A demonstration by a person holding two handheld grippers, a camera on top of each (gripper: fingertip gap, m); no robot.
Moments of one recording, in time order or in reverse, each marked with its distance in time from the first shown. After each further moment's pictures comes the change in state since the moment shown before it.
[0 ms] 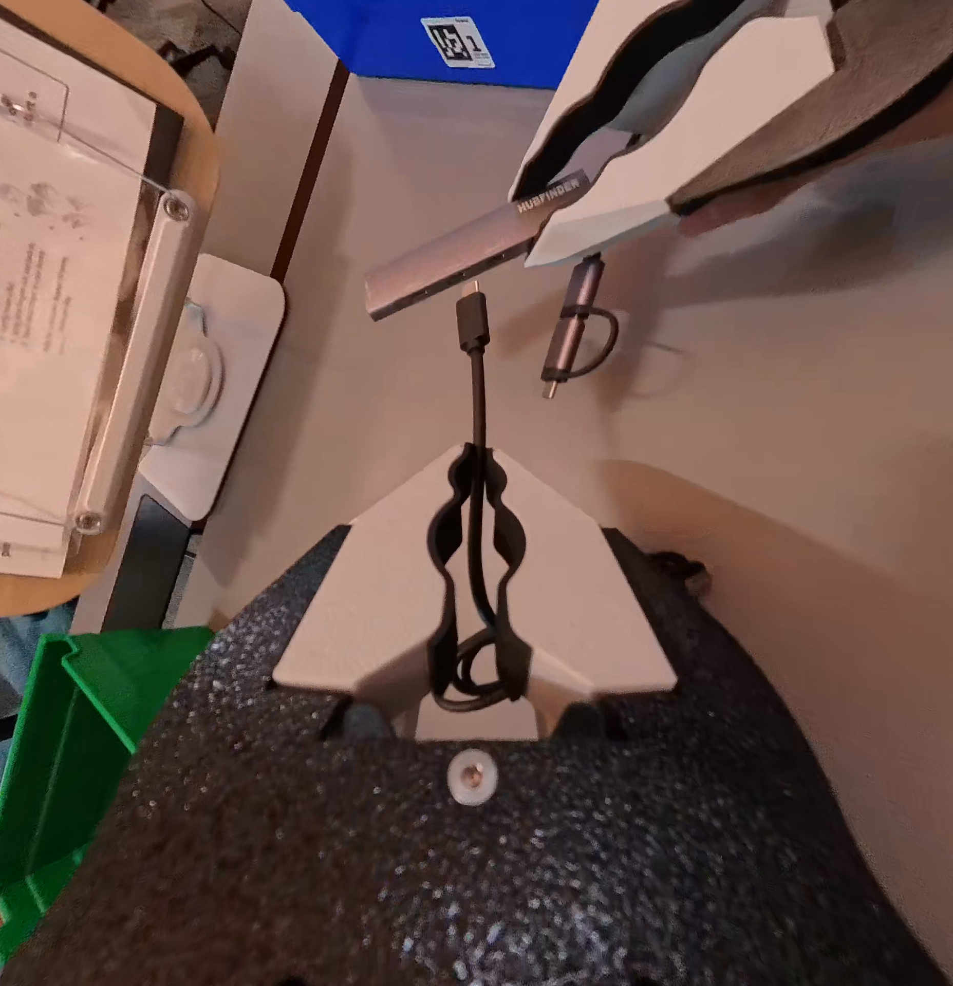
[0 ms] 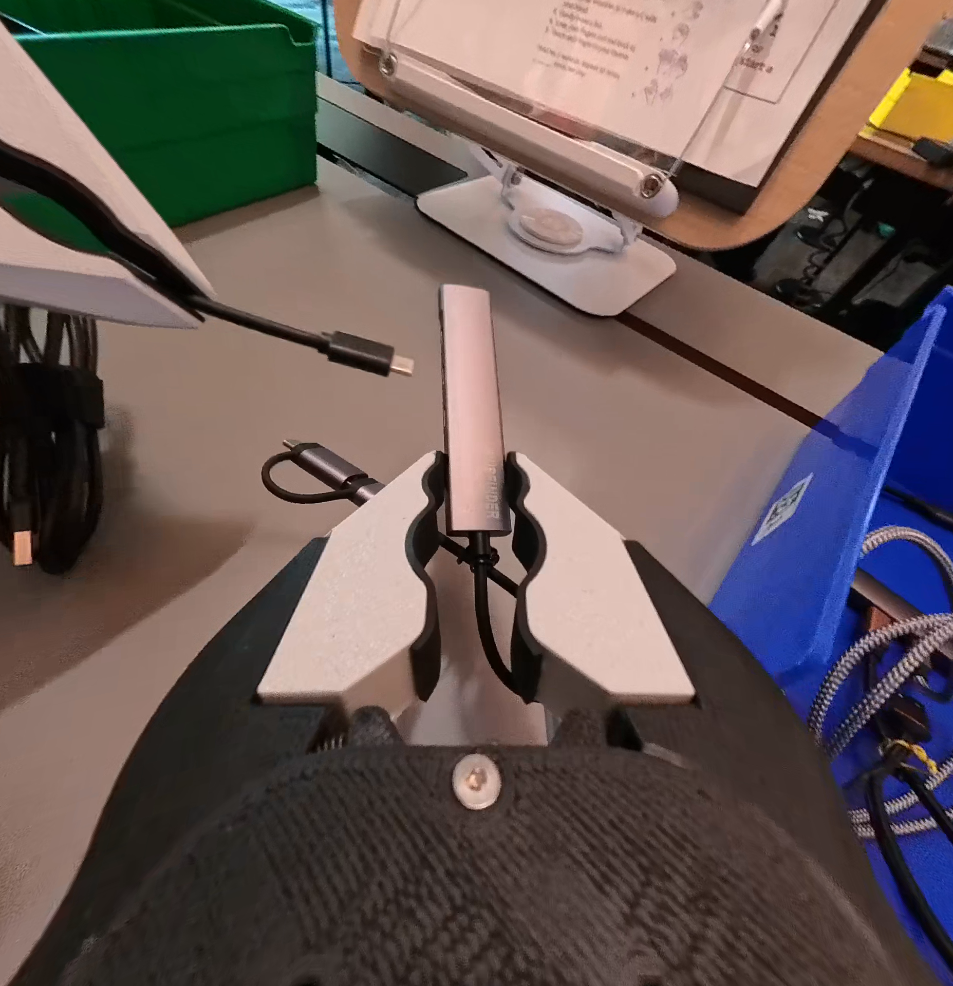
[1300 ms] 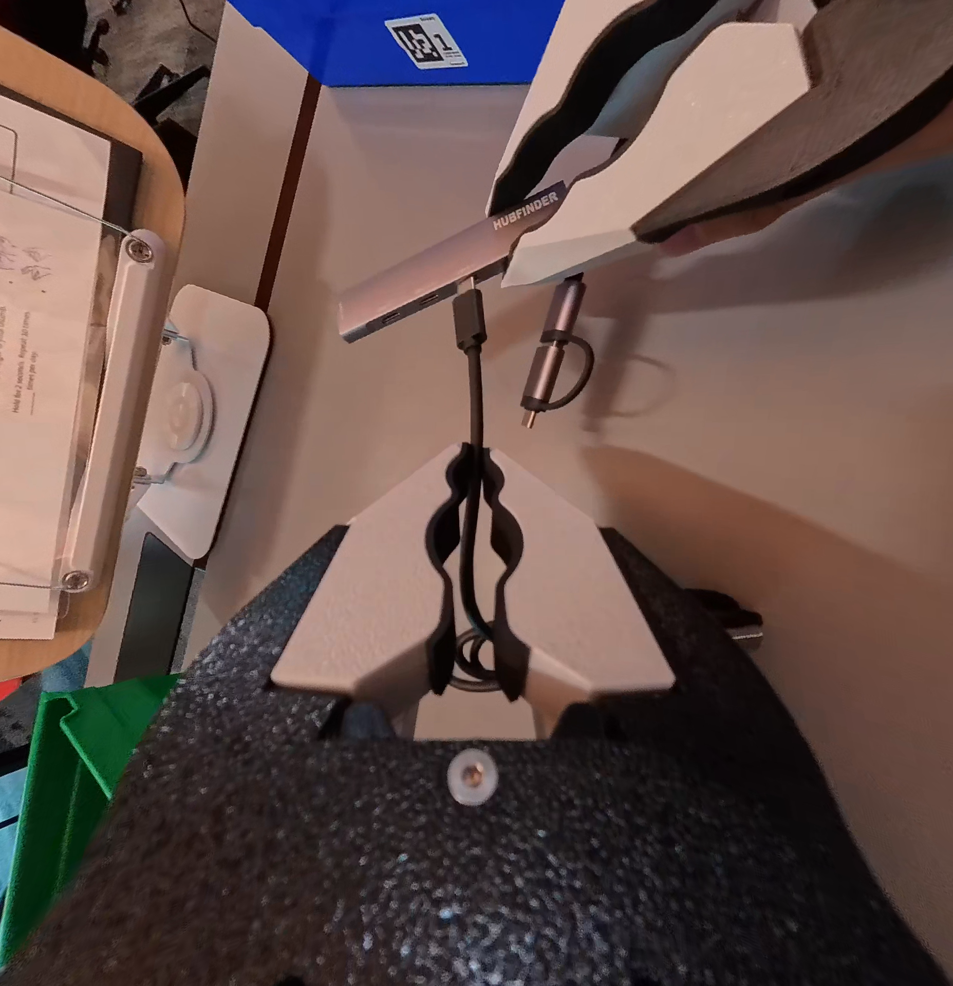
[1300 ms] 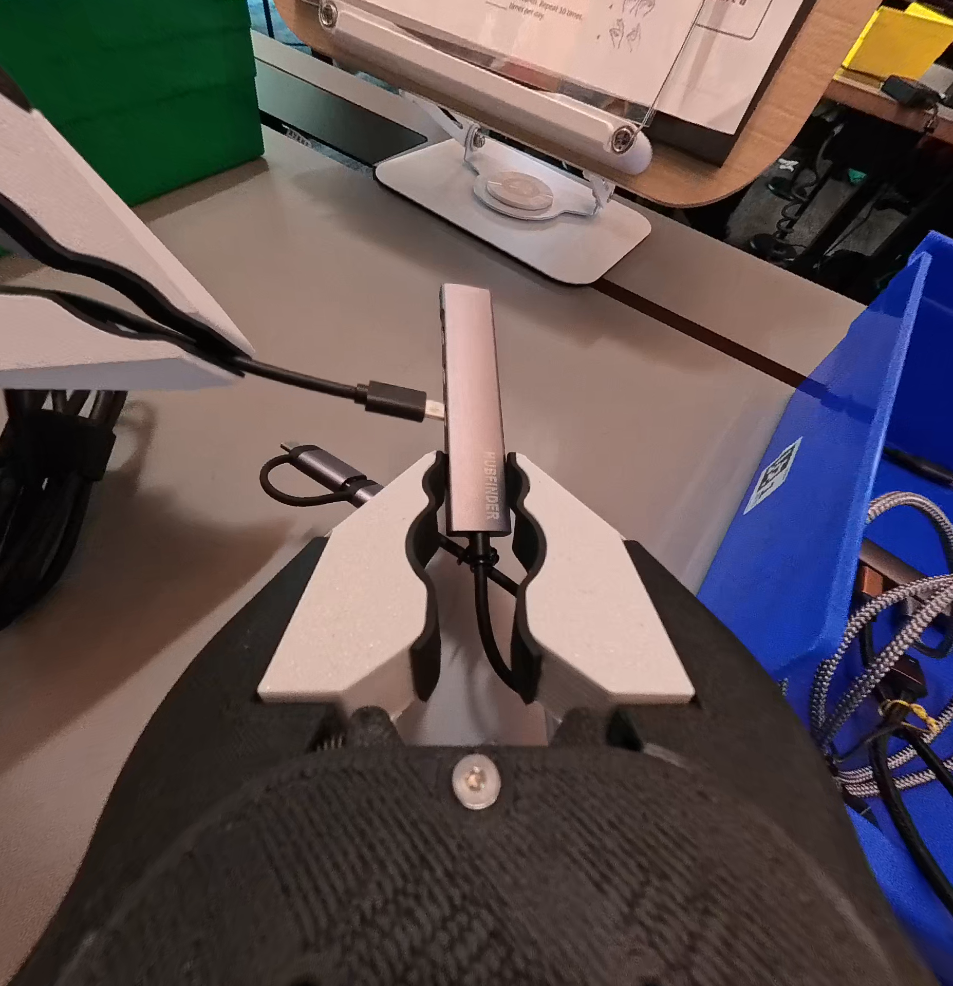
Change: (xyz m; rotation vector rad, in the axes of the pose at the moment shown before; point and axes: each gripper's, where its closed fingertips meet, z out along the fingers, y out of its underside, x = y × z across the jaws) left arm 0.007 -0.008 0.028 -0.009 -0.005 0.071; right arm 0.007 0.008 0.005 -0.051 0.066 0.044
